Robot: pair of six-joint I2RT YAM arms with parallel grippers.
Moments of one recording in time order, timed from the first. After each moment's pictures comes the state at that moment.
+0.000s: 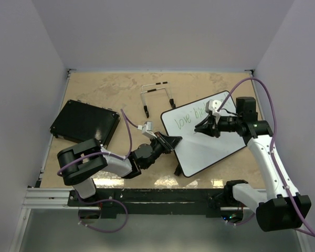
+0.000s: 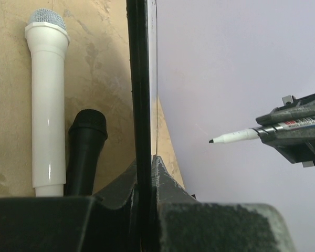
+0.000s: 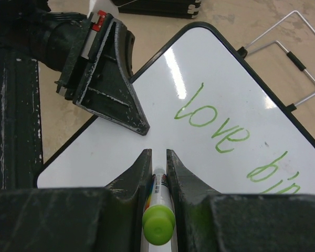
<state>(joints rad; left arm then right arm) -1.11 1.68 0.52 1.17 -0.43 -1.08 0.09 1.05 1.00 -0.75 -1.09 -0.81</state>
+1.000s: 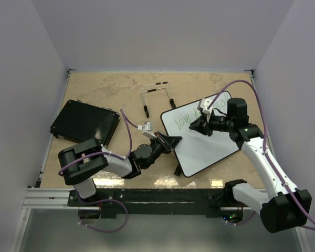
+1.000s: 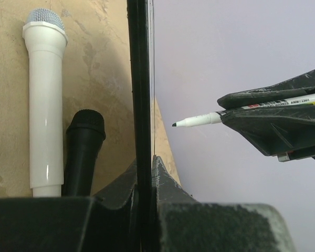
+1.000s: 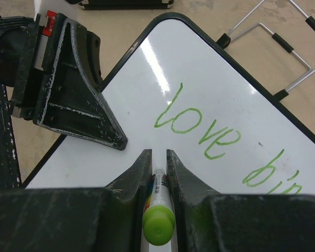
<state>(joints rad) -1.11 1.68 0.51 1.19 -0.42 -1.08 0.21 1.04 0.88 -0.43 -0.88 -0.53</state>
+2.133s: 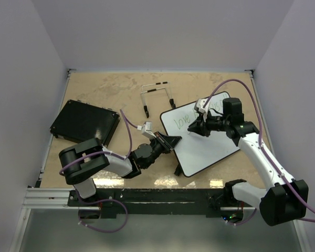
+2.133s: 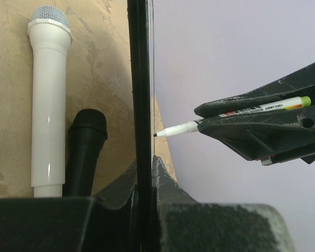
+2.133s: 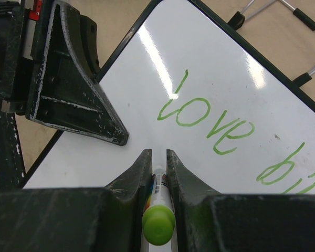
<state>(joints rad) -1.10 1.69 0.51 1.19 -0.42 -1.11 0.22 1.11 0.88 -0.44 -0.85 -0.53</state>
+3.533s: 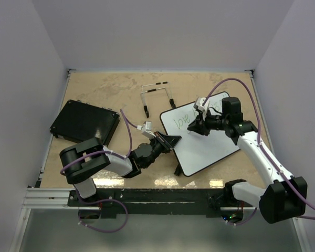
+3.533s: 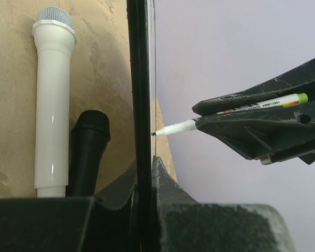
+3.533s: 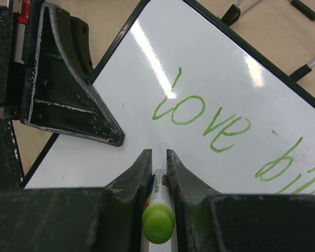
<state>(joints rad) -1.09 1.70 0.51 1.19 -0.41 -1.12 0.23 1.13 0.88 -0.41 -0.82 -0.49</state>
